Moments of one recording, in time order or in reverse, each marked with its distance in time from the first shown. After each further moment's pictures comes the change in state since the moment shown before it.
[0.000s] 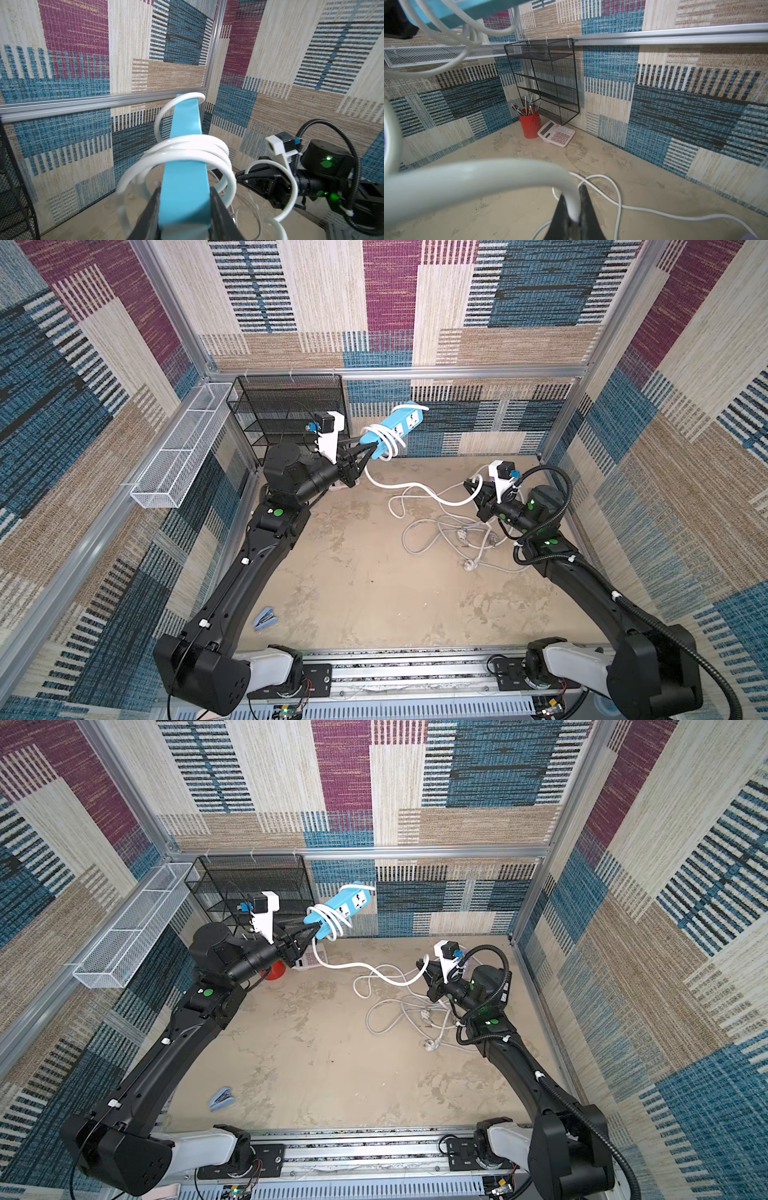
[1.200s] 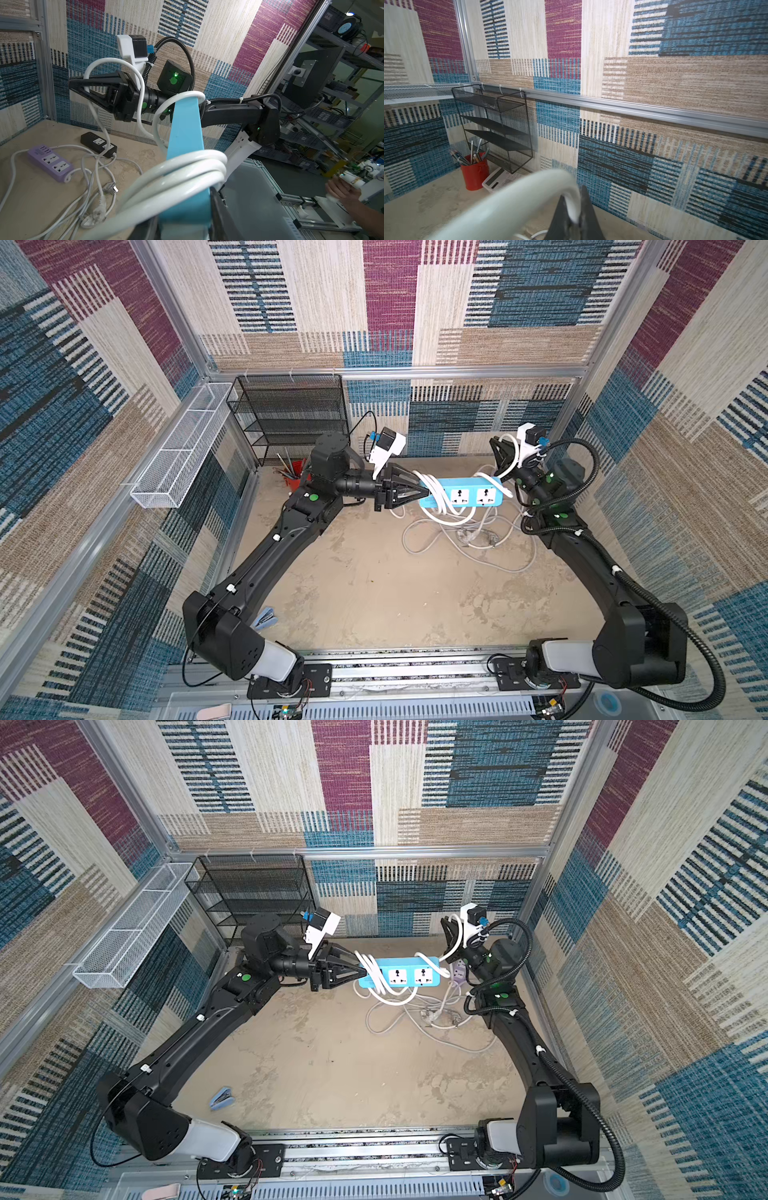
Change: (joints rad) left arm -0.190 0.175 0.152 -0.138 0.612 -0.051; right arm -0.139 0.118 0.238 0.095 0.116 0.002
